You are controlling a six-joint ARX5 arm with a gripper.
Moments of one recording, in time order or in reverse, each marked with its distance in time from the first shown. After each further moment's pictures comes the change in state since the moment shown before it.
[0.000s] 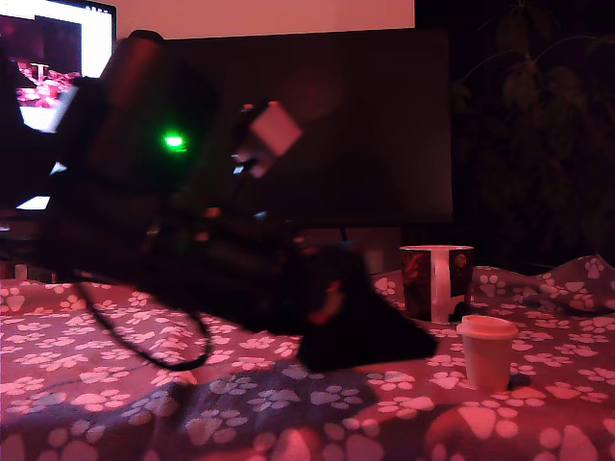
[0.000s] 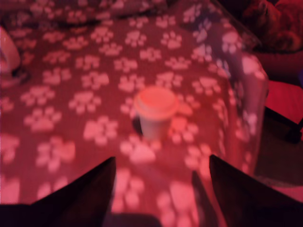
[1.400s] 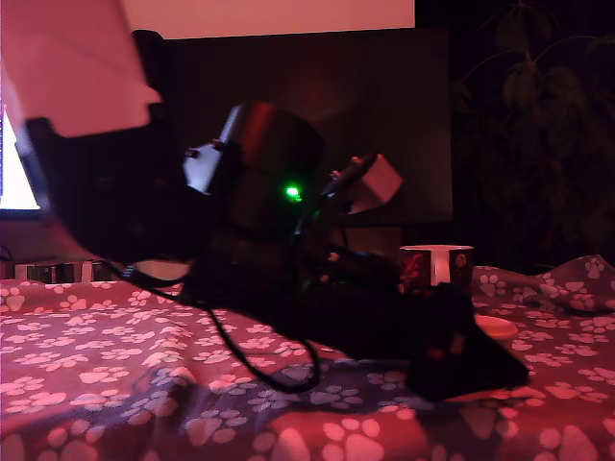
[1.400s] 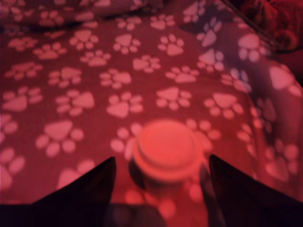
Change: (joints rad) arm -0.040 0.243 0.260 -0.017 0.014 0.000
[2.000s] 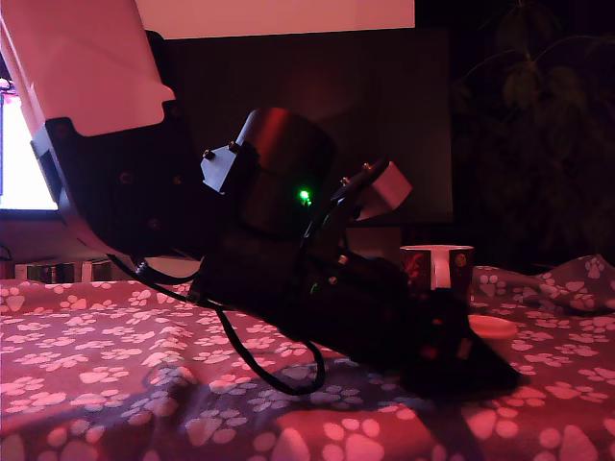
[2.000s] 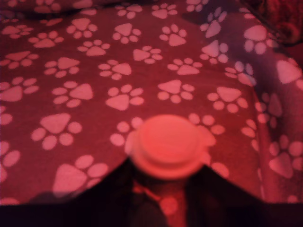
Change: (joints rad) arm 0.000 0.000 0.017 -0.067 -0.005 0.000
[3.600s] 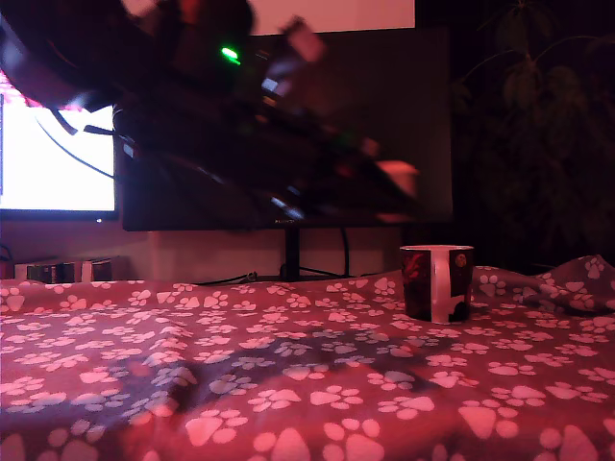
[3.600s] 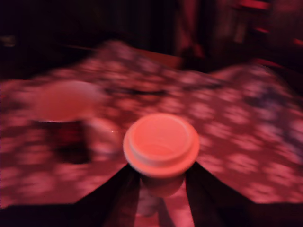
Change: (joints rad) arm 0.194 -0.340 0.009 -0.211 -0.008 -0.019
